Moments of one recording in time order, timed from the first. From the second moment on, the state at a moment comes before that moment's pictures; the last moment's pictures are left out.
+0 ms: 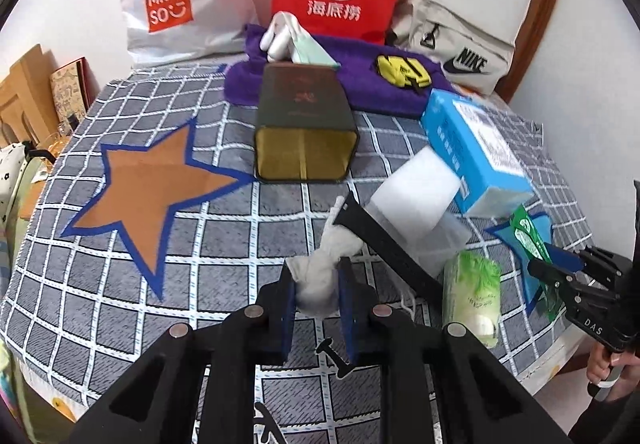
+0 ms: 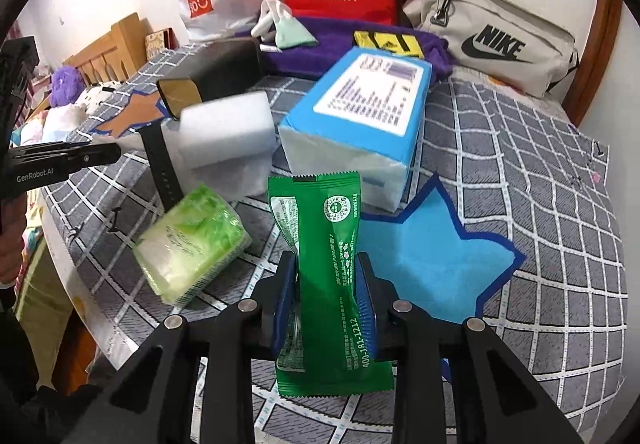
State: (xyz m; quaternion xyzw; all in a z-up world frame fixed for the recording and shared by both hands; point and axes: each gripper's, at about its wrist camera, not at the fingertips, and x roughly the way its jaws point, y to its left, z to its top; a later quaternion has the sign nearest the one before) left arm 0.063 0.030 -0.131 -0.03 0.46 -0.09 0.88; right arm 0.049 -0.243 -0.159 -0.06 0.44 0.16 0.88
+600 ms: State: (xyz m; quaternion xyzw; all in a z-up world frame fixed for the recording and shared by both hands) left arm 0.066 0.041 -0.094 -0.06 0.43 -0.07 0.90; right arm 0.052 -0.247 -0.117 -0.03 0.40 0.16 0.90
